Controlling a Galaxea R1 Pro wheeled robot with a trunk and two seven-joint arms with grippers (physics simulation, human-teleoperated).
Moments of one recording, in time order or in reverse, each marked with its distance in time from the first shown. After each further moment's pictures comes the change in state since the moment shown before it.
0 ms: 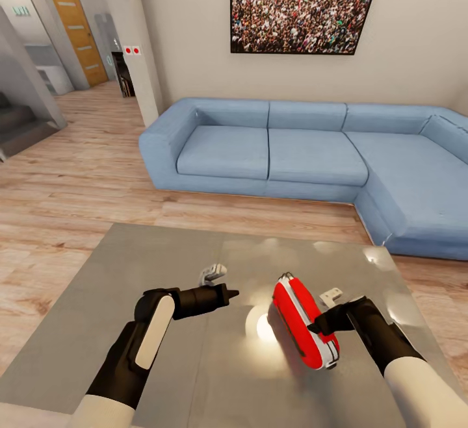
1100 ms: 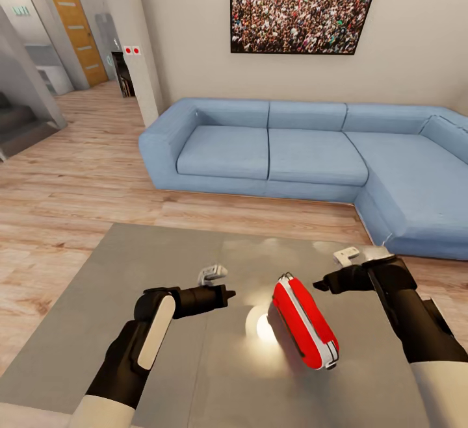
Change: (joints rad) left arm 0.000 -0.003 -0.003 -0.022 -0.111 0.004 -0.001; right arm 0.036 -0.075 0.012 -0.647 0.013 0.454 0.243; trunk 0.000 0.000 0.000
